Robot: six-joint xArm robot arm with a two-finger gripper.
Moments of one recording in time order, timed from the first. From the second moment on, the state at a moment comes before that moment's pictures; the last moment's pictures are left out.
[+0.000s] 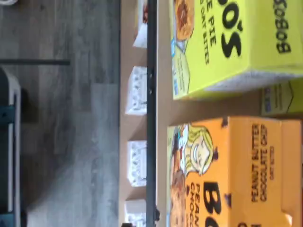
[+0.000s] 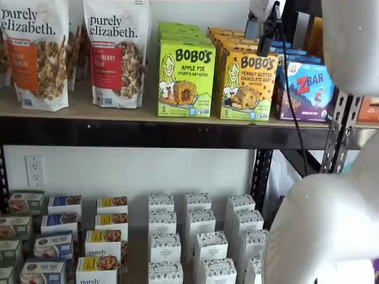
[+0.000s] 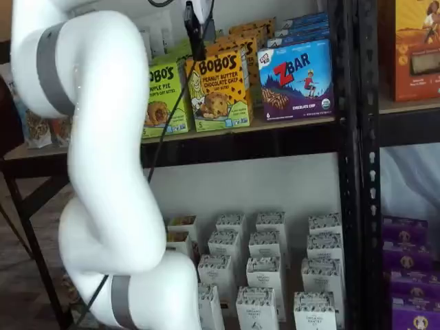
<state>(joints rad) -0.04 -0.23 -1.63 0.08 1.70 -1.58</state>
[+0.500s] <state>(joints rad) -0.05 -0.19 -1.67 0.05 1.71 -1.61</state>
